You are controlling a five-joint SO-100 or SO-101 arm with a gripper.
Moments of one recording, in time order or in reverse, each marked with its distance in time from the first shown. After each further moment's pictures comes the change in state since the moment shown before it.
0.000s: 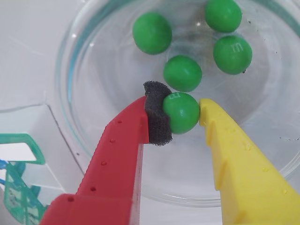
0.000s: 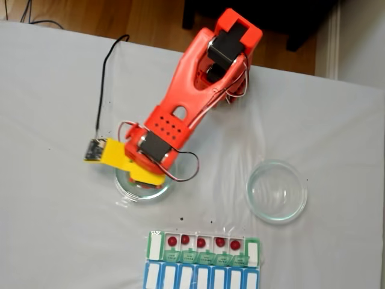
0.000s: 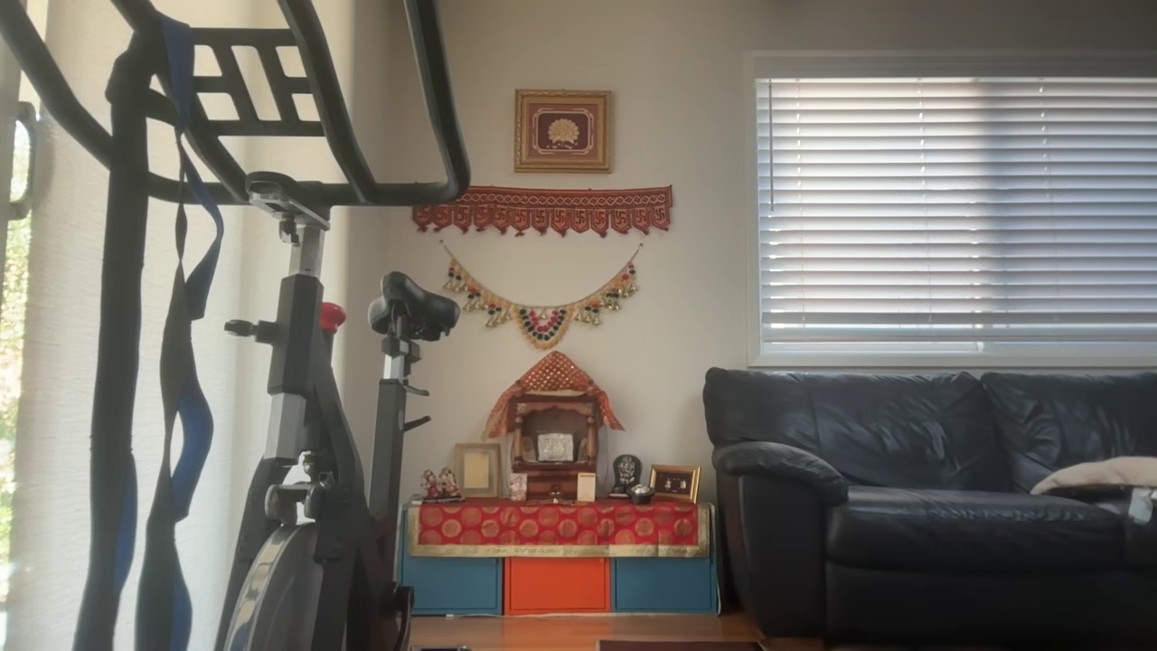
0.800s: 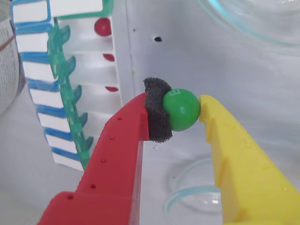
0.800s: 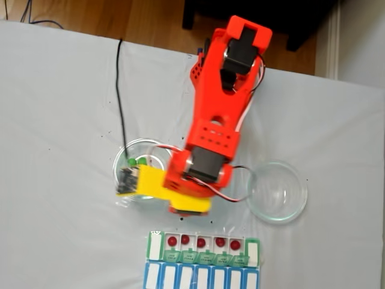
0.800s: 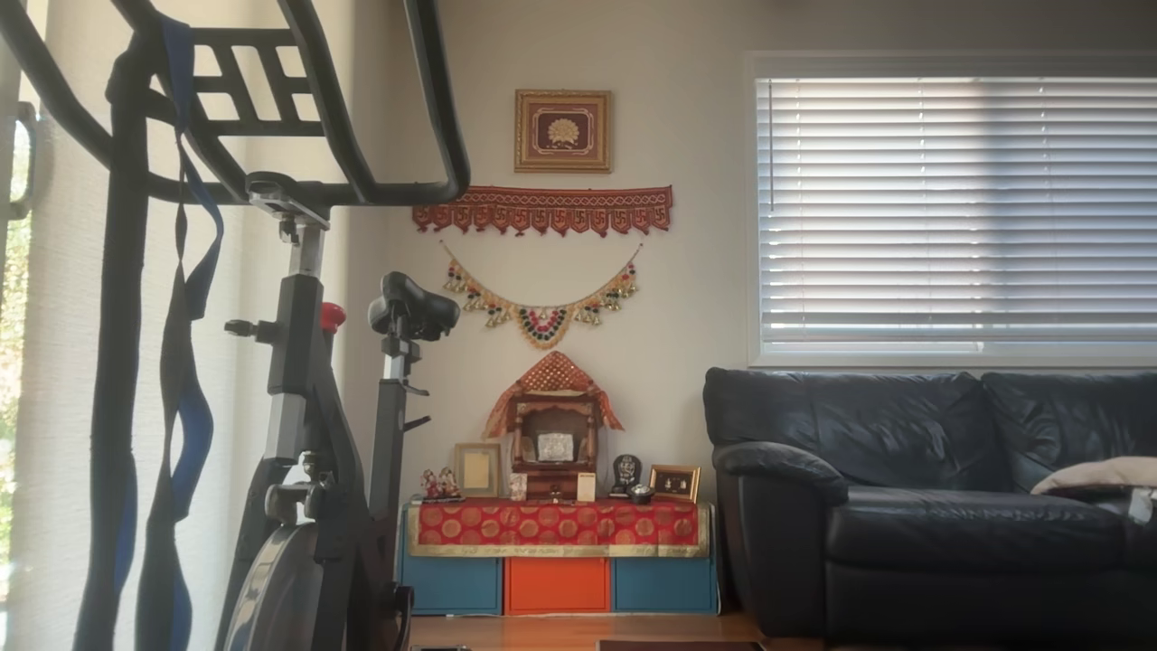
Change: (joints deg) arm -21.6 0.0 -21.8 18.7 12.5
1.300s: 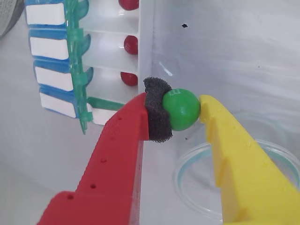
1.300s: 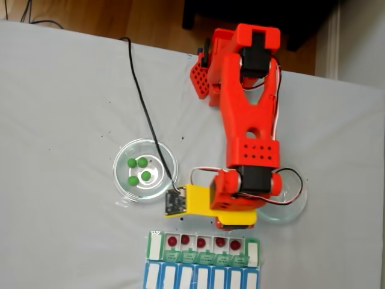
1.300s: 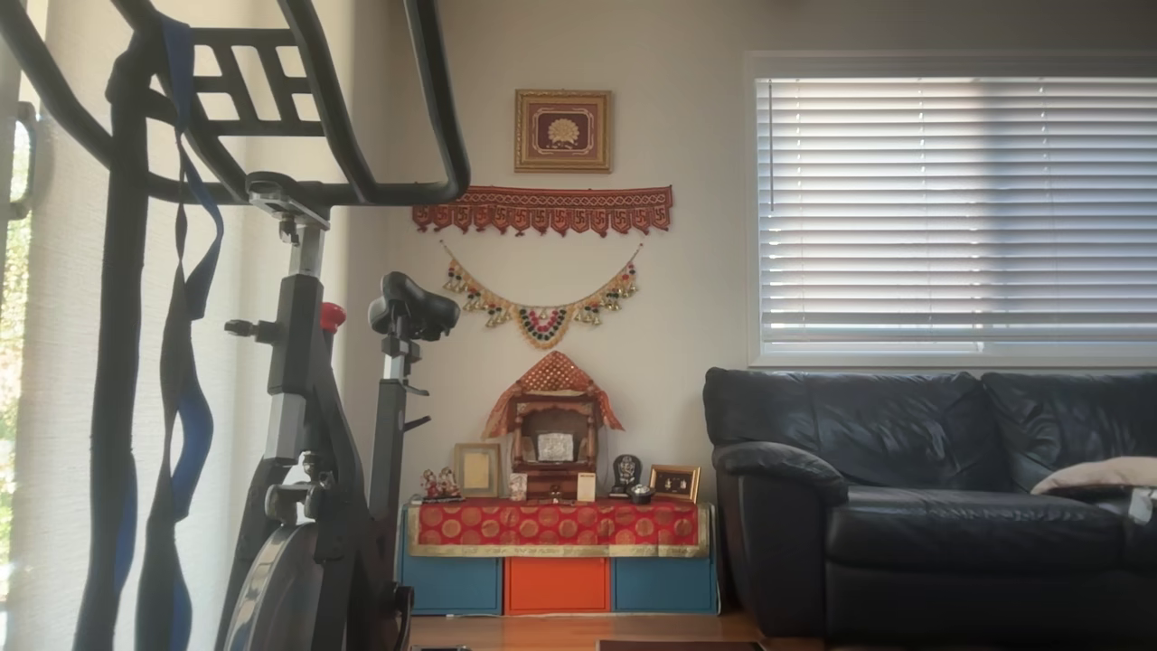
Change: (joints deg) arm -14.1 -1.4 3.1 -8.2 9.7
